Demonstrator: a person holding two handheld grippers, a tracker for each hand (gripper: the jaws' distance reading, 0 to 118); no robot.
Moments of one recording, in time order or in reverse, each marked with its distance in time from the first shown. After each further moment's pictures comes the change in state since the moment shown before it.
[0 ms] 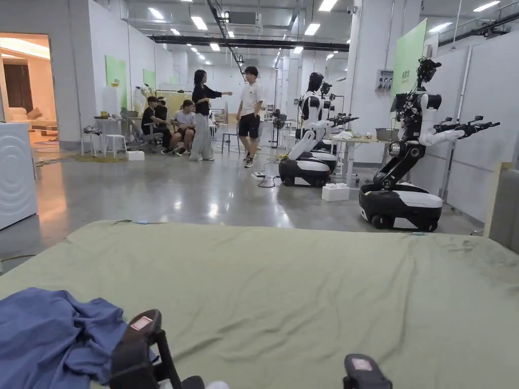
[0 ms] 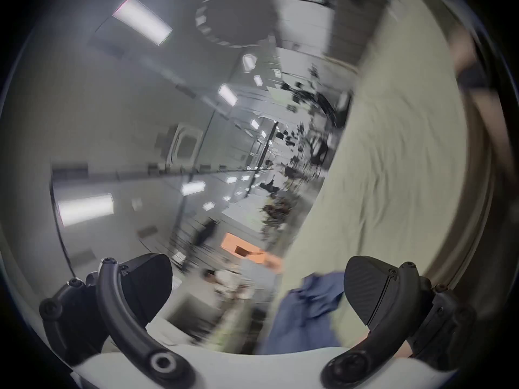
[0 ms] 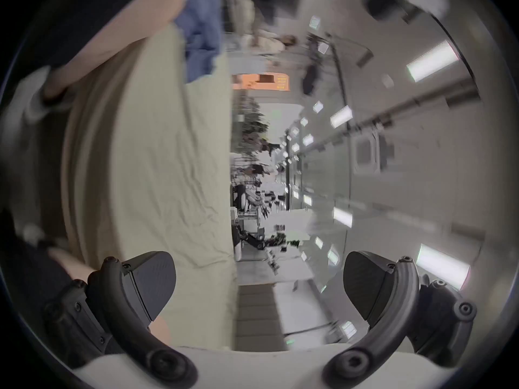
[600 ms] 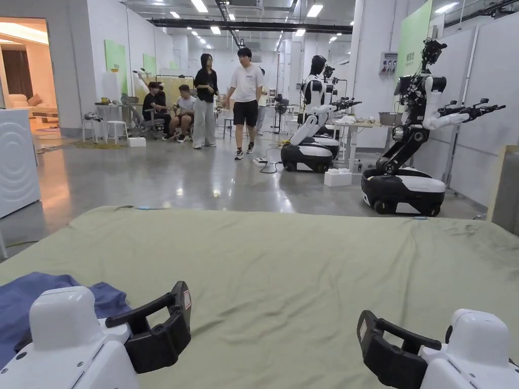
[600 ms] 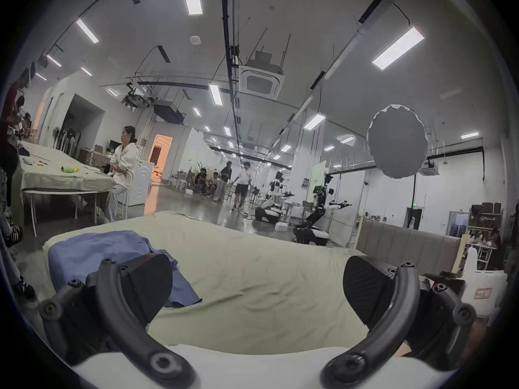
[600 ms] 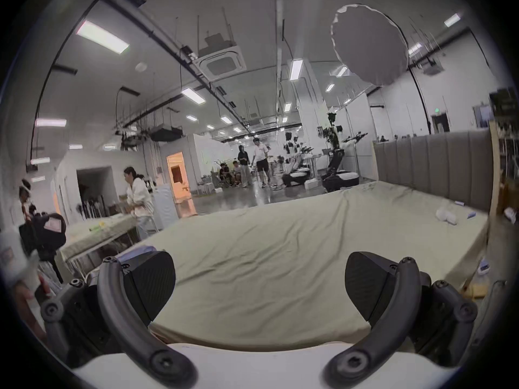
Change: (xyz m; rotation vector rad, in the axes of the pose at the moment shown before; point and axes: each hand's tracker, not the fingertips) left arm -0.090 -0.043 -0.014 0.023 -0.254 1.363; right arm 0.091 -0.087 -0.017 -0.030 0.197 -1.686
